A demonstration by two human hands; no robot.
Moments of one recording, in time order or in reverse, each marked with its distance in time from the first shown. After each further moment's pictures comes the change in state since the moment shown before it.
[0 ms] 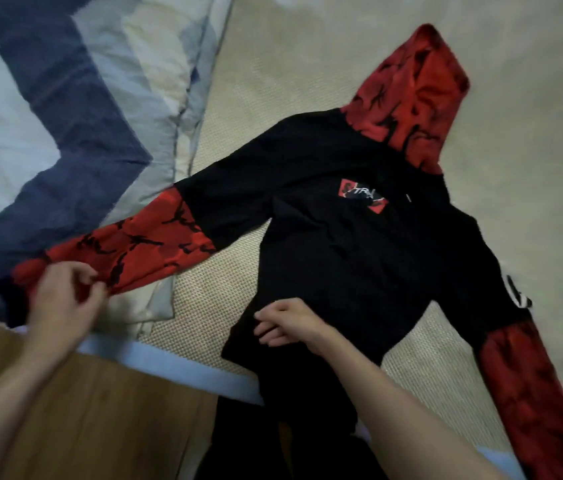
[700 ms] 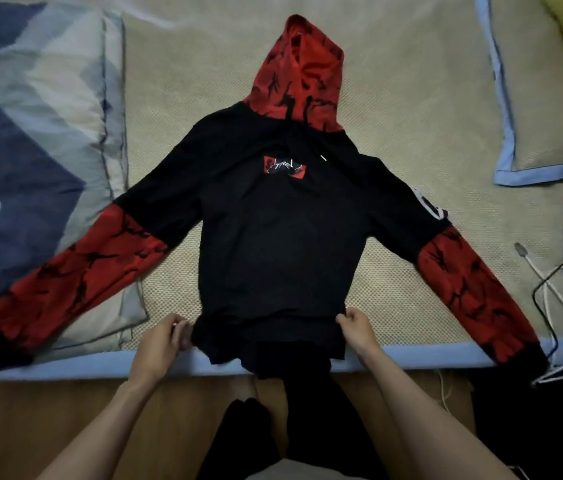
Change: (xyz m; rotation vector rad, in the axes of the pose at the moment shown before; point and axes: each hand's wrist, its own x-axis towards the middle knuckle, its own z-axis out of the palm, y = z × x) left_hand -0.123 0.102 0.077 0.235 -0.588 0.181; right_hand -0.092 0.192 -0.083 0.158 0.779 -0.043
